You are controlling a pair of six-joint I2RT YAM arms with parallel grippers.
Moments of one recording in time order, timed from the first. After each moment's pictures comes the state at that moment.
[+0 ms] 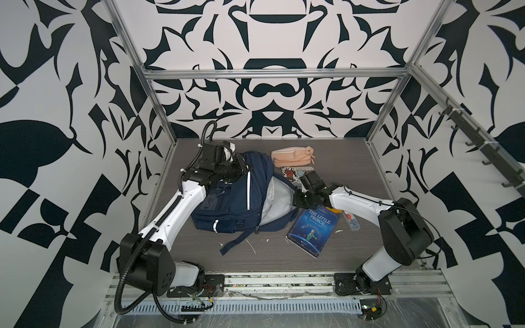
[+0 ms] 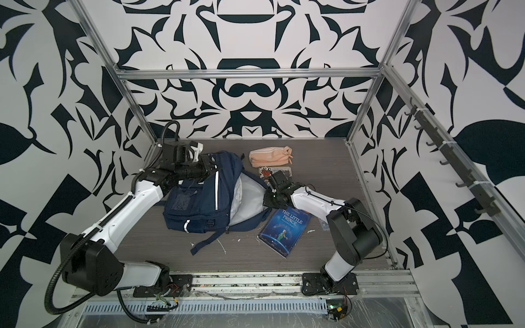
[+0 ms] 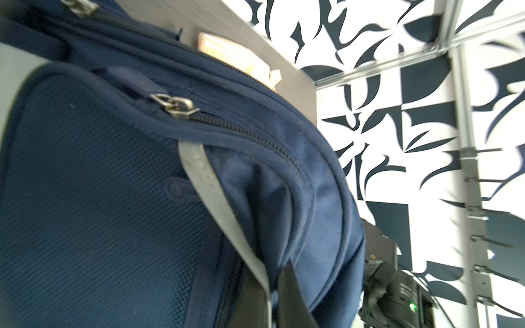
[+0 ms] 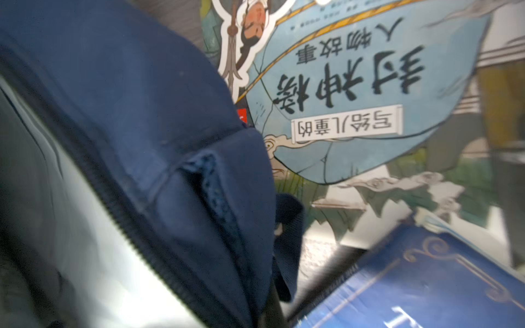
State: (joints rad) left arm -0.30 1.36 1.18 -0.41 0.56 -0.82; right arm 0.56 1.60 0.96 -0.42 -0.11 0.73
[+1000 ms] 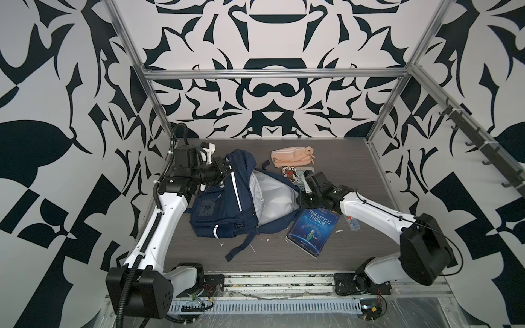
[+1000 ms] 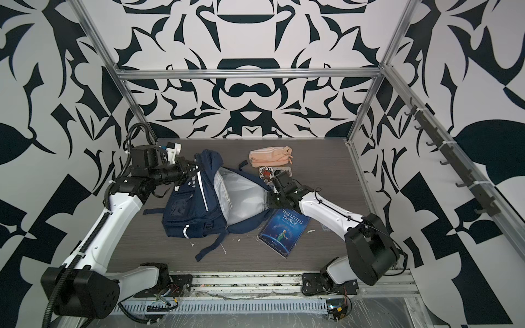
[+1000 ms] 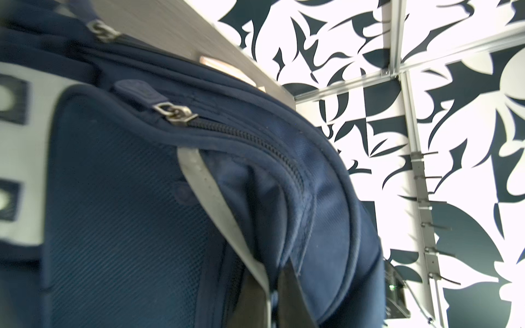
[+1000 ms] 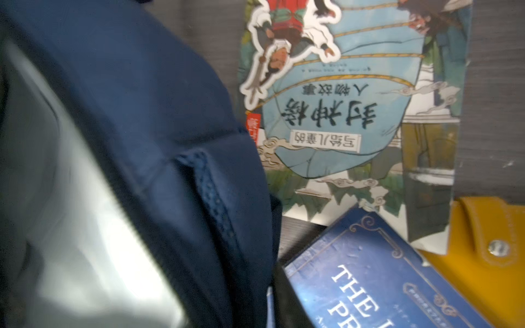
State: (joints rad) left arm -0.11 1.19 1.10 -0.48 0.75 -0.76; right arm 0.59 1.42 0.92 -0.46 -0.08 0.52
